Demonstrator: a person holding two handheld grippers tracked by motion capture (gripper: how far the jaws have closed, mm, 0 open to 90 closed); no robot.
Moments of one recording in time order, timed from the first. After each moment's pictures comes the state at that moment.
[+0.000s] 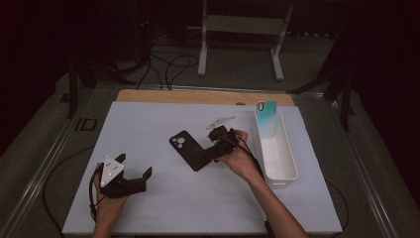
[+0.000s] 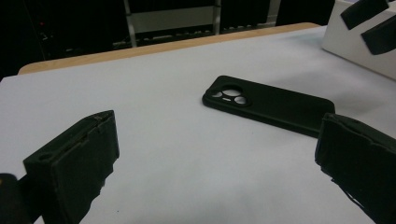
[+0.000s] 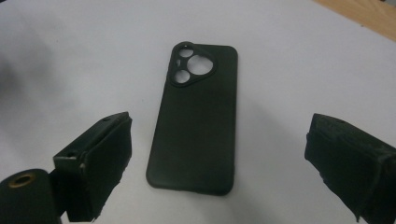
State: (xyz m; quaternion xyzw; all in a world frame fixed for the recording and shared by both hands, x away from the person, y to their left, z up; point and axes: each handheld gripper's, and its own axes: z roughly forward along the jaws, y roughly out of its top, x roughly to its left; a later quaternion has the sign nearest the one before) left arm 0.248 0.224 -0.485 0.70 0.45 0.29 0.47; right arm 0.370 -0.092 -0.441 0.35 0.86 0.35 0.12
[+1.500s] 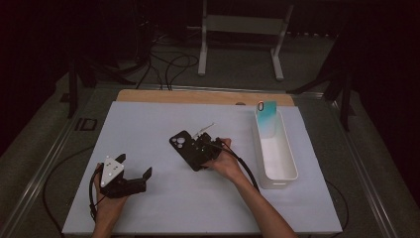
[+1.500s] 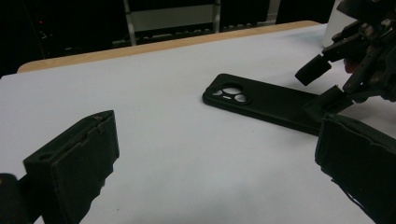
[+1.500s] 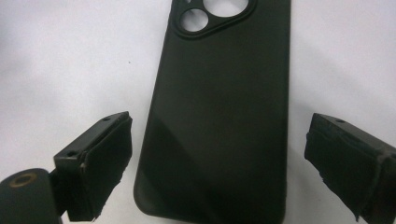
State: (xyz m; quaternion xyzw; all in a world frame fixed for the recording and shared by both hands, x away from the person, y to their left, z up) left arm 0.248 0.225 -0.486 0.70 0.45 0.29 0.47; right arm 0.391 -0.054 -0.504 0.35 0.89 0.28 0.06
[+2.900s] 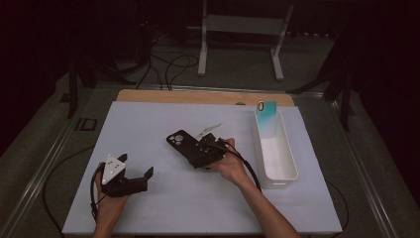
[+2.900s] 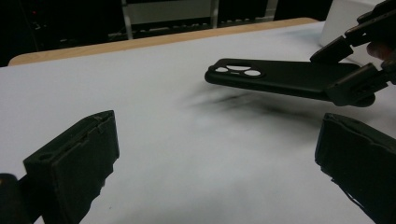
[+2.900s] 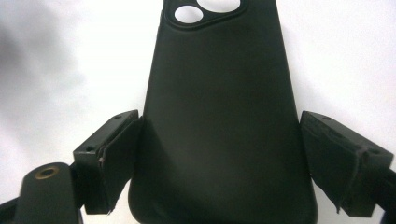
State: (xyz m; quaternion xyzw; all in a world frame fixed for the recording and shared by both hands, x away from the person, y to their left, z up) left arm 0.251 0.219 -0.481 0.71 0.45 0.27 0.47; right arm 0.368 -0.067 -0.474 0.34 0.88 0.33 0.08
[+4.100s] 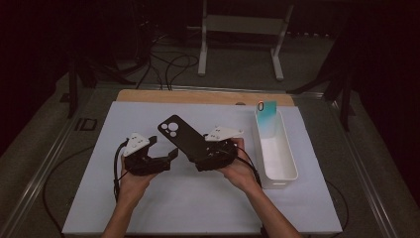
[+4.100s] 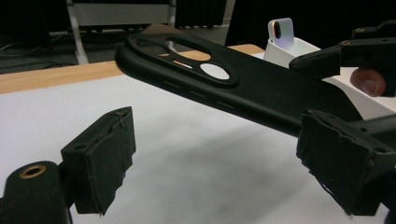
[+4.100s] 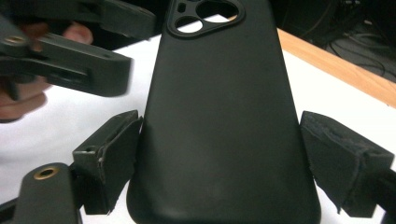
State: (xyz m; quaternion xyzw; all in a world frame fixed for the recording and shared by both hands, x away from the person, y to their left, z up) left arm 0.290 0.159 -0.429 0.71 0.43 0.19 0.51; right arm 0.322 -0.087 -0.417 0.27 0.82 0.48 0.14
